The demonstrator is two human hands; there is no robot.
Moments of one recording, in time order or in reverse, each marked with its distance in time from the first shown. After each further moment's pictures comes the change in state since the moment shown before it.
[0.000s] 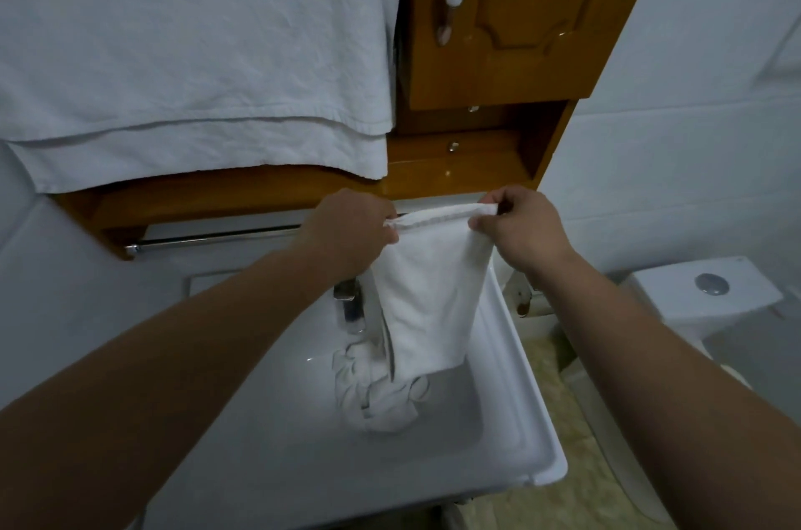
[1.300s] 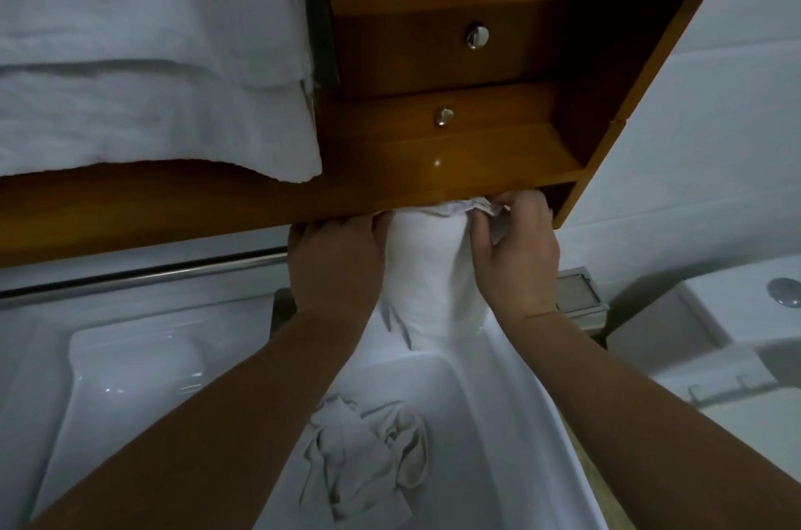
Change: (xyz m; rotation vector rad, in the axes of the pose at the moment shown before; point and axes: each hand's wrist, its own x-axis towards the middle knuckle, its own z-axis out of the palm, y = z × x) left_hand 0.109 -0.025 0.200 0.097 0.548 -0.233; right_hand 0.137 0.139 0.103 -0.153 0.513 -0.418
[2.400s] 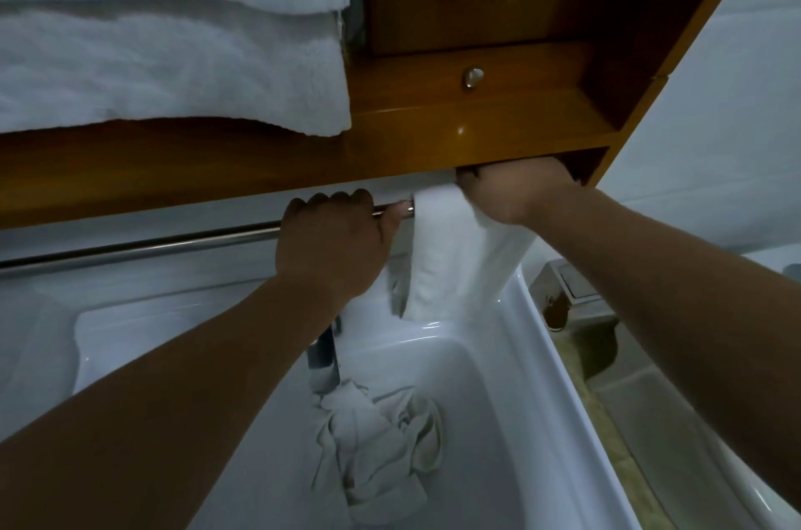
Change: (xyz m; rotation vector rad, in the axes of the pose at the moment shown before) left_hand -0.005 -0.034 -0.006 0.264 -0.233 0.192; right_hand 0.065 -0.012 0.015 -0.374 -0.654 -0.320
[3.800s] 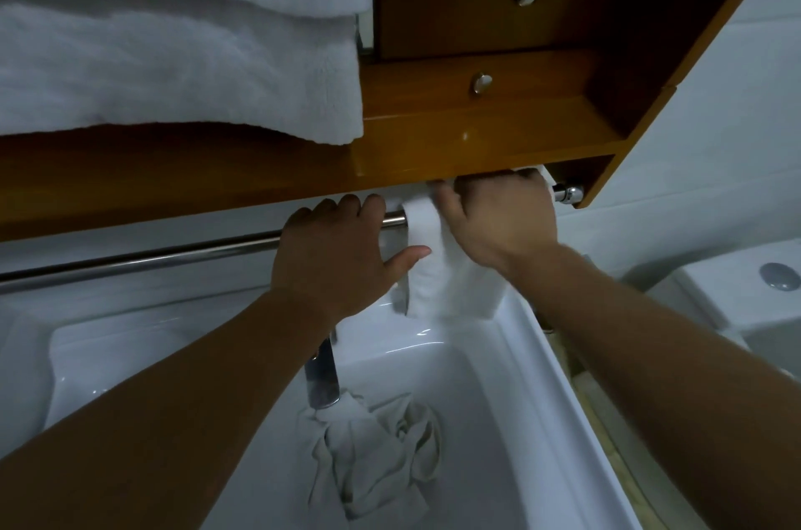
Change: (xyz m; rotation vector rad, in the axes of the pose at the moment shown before) left_hand -0.003 -0.010 0.008 -0.129 0.045 0.093; right_hand -0.021 -0.031 0.031 -0.307 0.307 0.064
